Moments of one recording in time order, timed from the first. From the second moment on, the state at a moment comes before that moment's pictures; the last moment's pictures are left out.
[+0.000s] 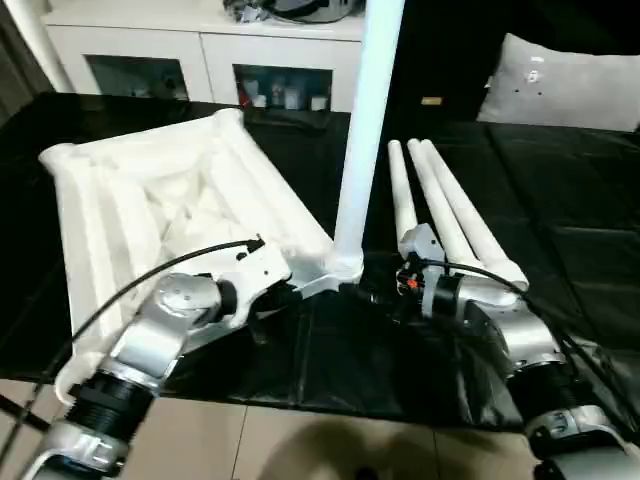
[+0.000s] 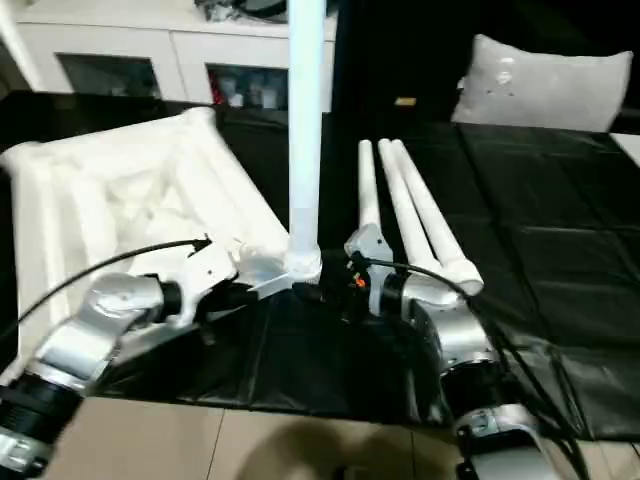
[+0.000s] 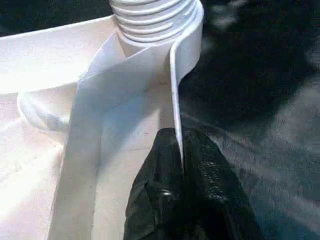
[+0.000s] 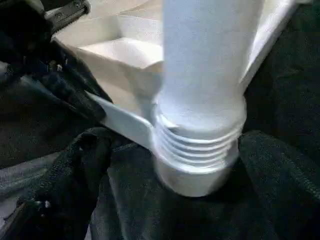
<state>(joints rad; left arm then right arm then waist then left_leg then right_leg) -0.40 0.47 -0.29 0.22 0.06 0.25 -0.96 -0.50 -0.30 0.13 0.56 0.14 0.08 1.03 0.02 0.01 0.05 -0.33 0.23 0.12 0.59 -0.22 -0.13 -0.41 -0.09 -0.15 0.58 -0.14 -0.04</state>
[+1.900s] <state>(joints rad) -0.39 0.32 -0.24 0.13 0.09 0.59 -0.79 -0.59 -0.03 0.07 0.75 0.11 0.11 0.58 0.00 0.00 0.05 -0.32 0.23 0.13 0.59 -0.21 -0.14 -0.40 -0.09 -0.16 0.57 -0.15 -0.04</state>
